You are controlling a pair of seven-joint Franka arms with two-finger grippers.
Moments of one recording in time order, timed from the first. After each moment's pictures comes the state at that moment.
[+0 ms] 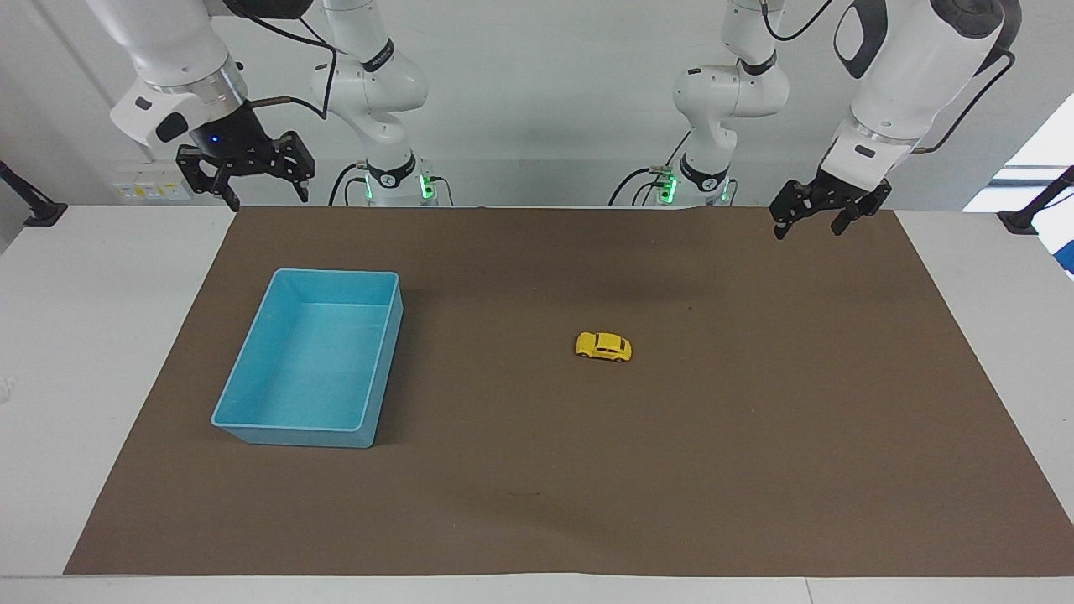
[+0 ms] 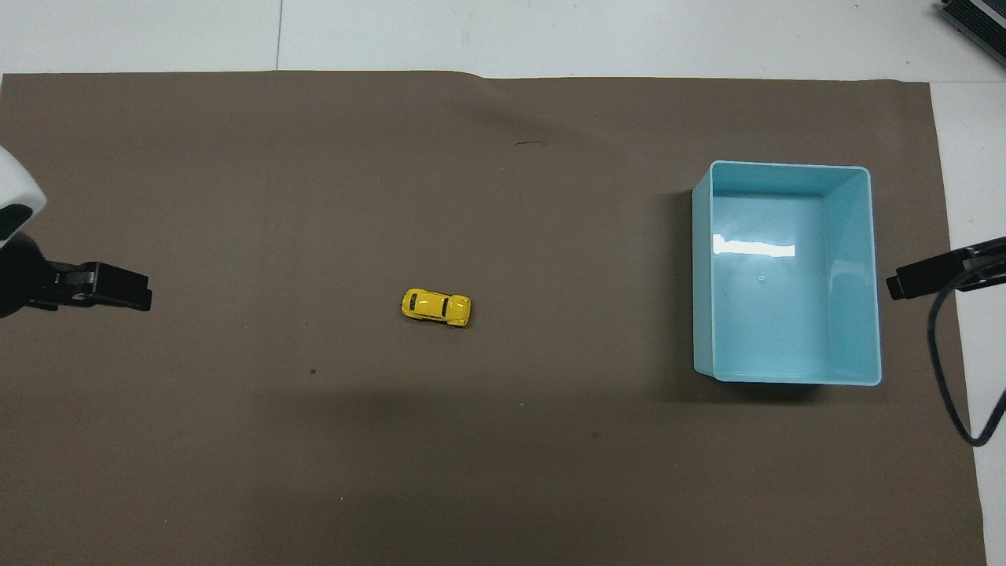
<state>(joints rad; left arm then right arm) -0.10 -0.08 -0.04 -1.75 -0.02 1.64 -0.23 0.03 0.00 -0.05 -1.48 0.00 1.42 -0.19</state>
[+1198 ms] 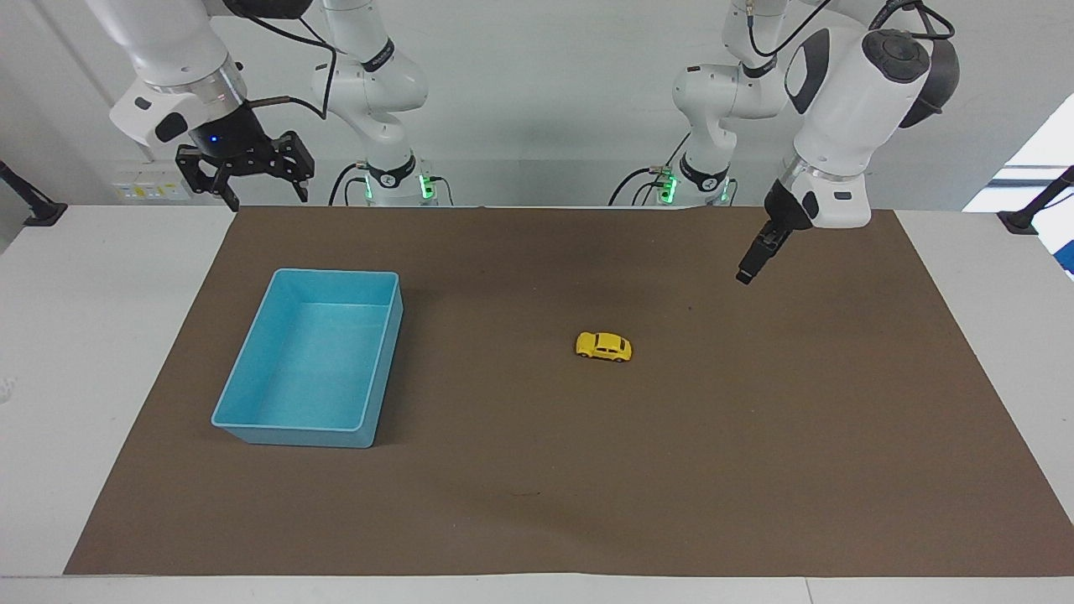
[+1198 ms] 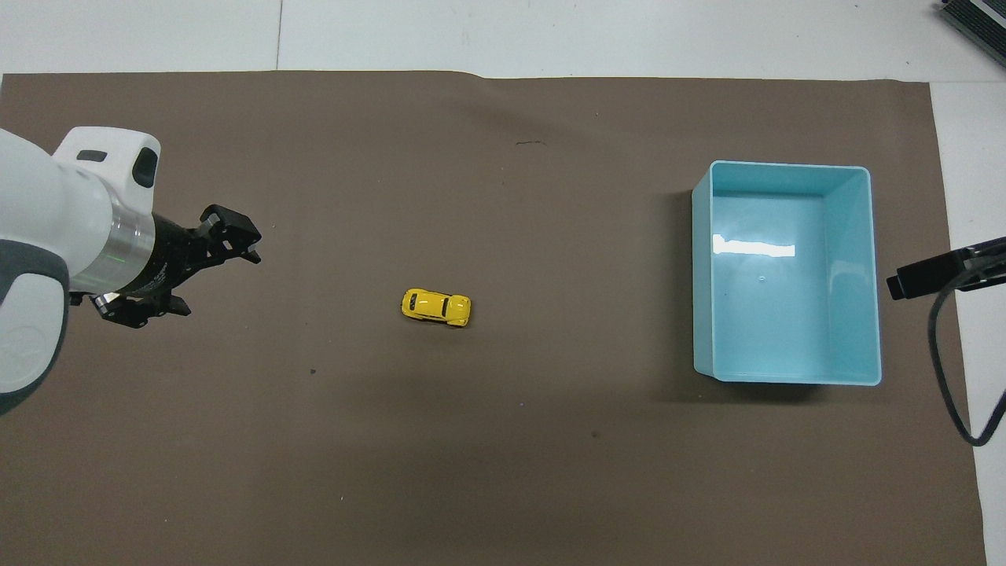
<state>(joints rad) -0.18 -0.02 -0.05 -1.77 -0.07 1.79 -1.14 0.03 0.00 -0.06 -1.48 0.00 1.42 -0.19</state>
